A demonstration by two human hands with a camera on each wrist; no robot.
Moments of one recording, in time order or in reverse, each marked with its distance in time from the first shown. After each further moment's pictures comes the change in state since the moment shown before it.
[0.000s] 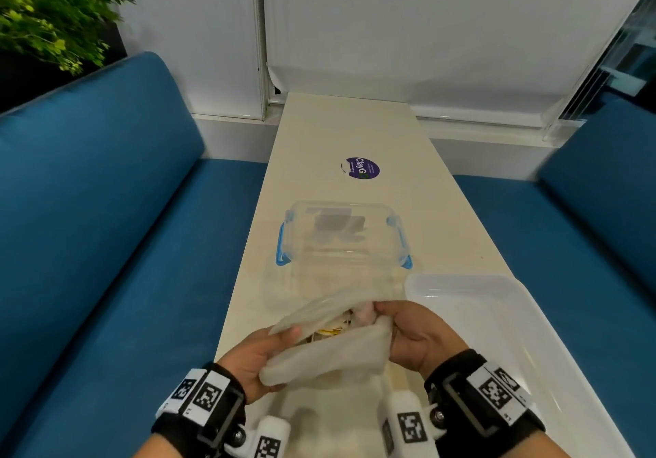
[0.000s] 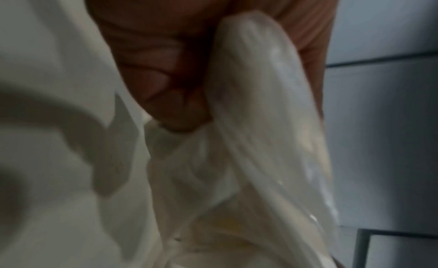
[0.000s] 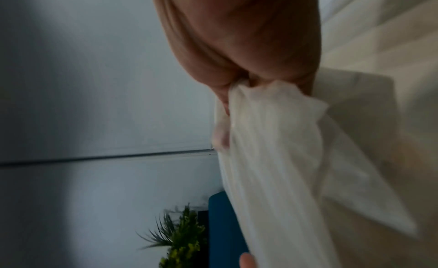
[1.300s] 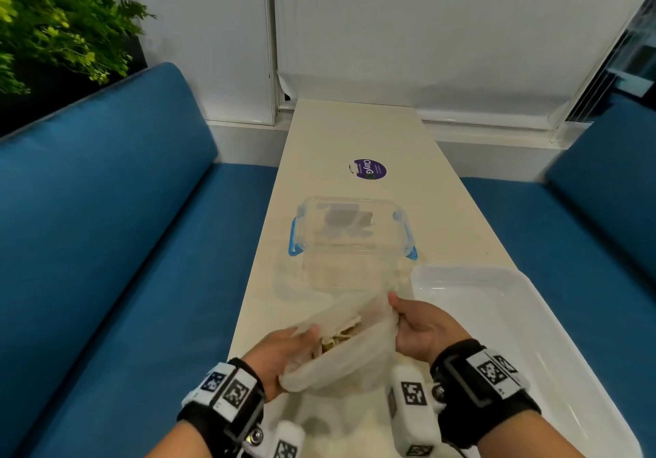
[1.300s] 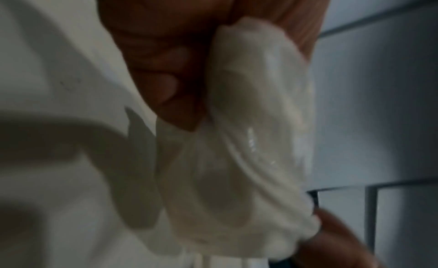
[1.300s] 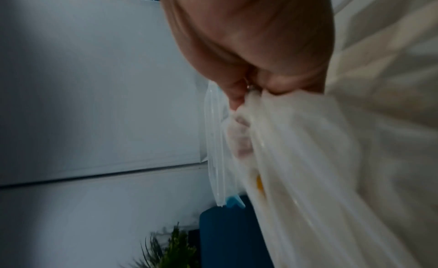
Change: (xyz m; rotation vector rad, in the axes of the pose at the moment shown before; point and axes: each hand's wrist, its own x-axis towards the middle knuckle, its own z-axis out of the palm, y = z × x) left_hand -0.009 -0.026 -0.002 0.085 0.016 0.028; right_hand 0.012 0.010 -0.031 0.035 0.124 0.058
